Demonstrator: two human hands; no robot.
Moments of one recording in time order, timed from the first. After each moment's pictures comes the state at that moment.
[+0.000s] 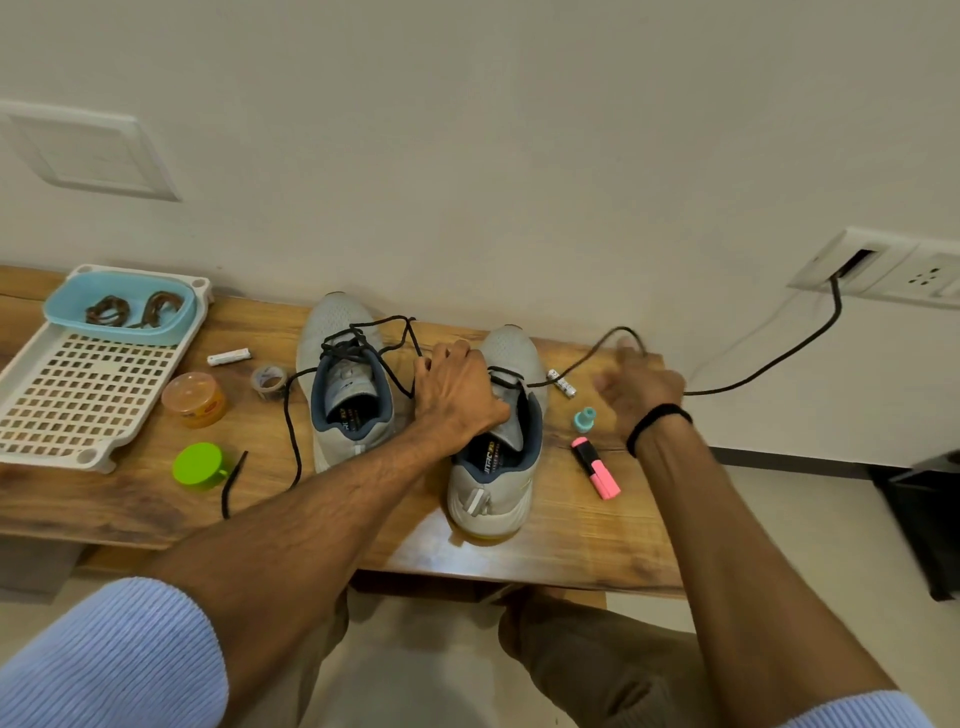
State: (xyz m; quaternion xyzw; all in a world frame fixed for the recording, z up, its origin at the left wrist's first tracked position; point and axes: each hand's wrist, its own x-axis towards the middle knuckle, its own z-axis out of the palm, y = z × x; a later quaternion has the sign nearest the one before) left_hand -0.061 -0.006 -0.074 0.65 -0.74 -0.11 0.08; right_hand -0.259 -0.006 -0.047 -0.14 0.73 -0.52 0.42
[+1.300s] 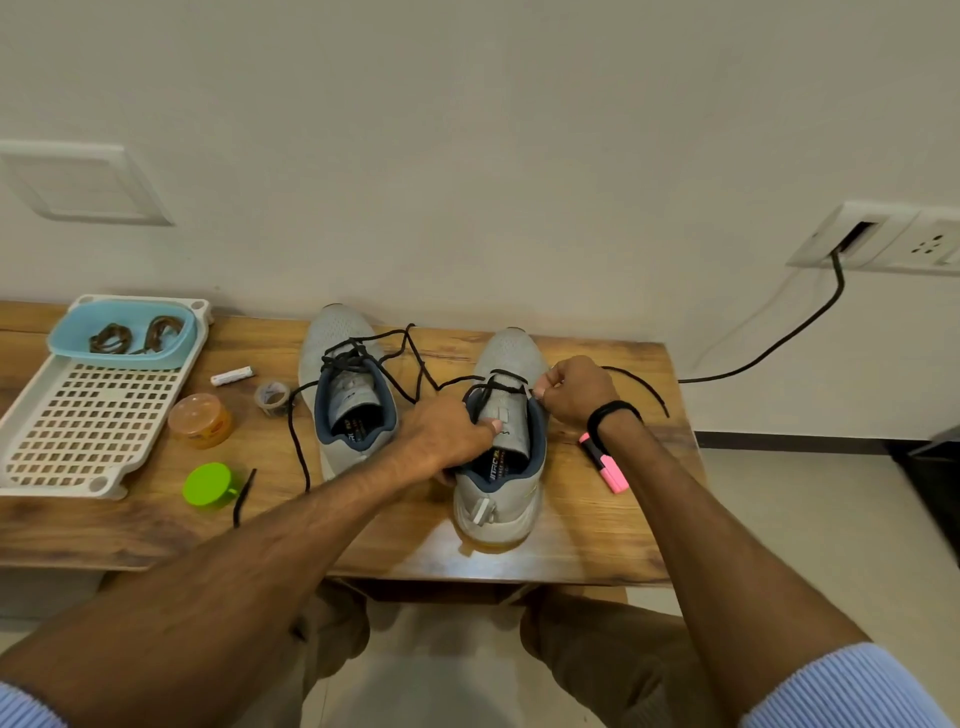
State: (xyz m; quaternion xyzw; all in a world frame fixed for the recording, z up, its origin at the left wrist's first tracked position) left_hand -0.040 0.026 -0.045 0.68 -0.66 -0.32 0.00; right_hand -0.212 -0.005 -0.055 -0.57 0.76 -0.13 0.29
